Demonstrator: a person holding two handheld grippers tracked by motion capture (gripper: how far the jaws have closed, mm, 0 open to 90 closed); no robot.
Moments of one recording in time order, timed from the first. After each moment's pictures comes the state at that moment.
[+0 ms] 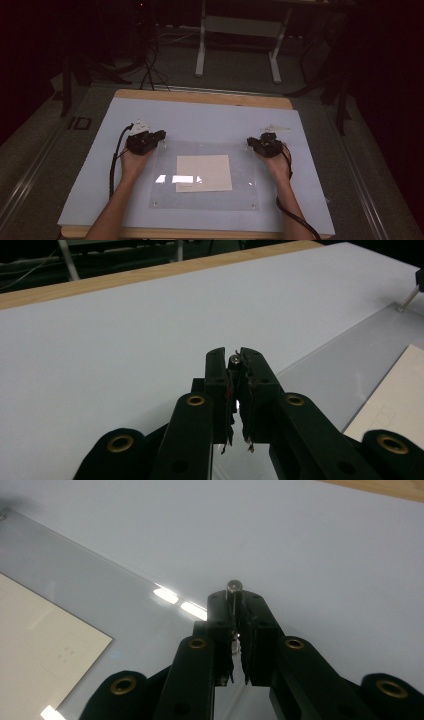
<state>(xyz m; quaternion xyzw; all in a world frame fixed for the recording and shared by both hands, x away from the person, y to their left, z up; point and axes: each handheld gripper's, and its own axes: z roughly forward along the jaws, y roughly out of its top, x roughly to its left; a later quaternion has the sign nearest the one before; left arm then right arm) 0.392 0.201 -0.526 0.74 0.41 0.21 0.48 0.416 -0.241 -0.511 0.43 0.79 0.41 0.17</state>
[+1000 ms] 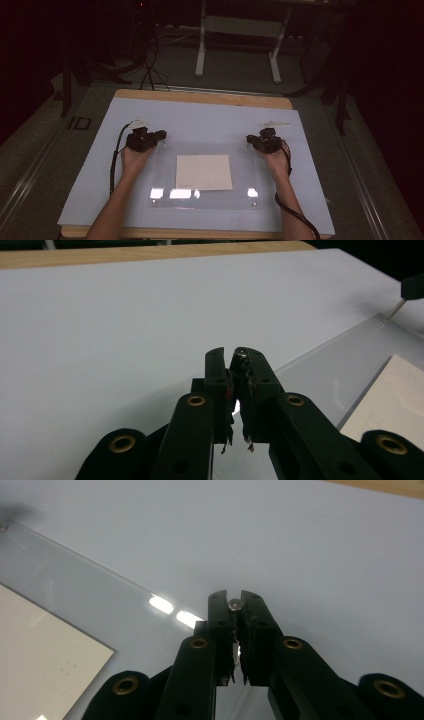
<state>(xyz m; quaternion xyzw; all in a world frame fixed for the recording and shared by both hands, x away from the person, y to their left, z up) 0.406 0.207 -0.530 0.73 0.45 0.14 0.50 0.427 -0.238 -0.503 0.45 0.78 0.40 0.15</state>
